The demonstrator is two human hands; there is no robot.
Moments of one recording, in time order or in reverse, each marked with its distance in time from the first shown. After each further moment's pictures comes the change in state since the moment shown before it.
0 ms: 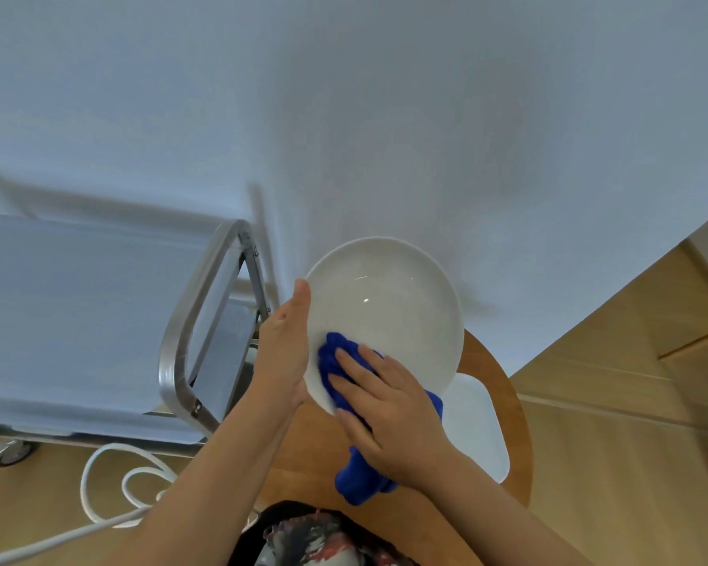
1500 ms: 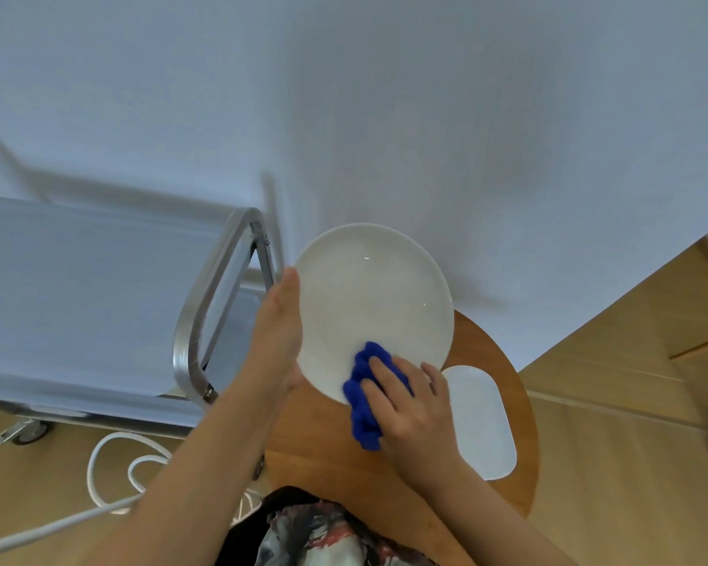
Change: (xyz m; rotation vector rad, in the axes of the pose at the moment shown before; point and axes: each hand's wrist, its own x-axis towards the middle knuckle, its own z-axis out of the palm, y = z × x) left_hand 0.005 0.007 -0.016 0.069 0.021 -0.064; right_hand -0.019 0.003 0.023 -0.259 0.314 -0.010
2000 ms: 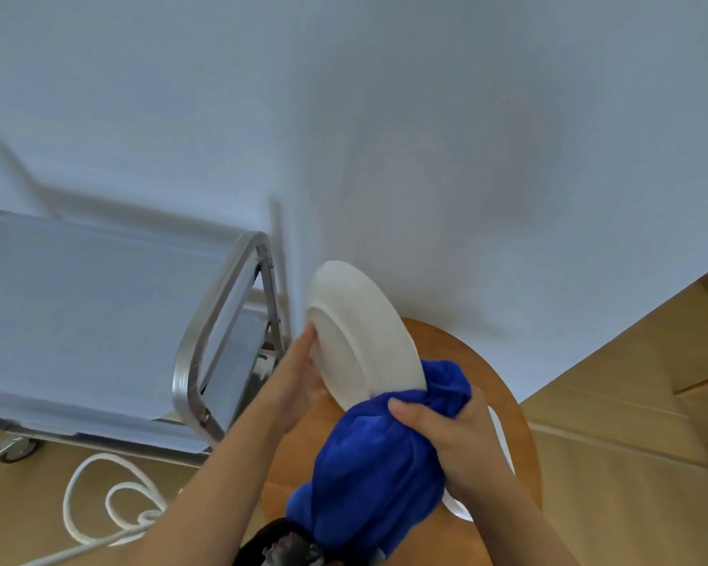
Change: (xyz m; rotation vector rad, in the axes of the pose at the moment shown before) left_hand 0.022 -0.042 -0.015 -0.172 -0.340 -0.200; right_hand 0.034 0.013 -0.058 1.432 -0.105 0.816
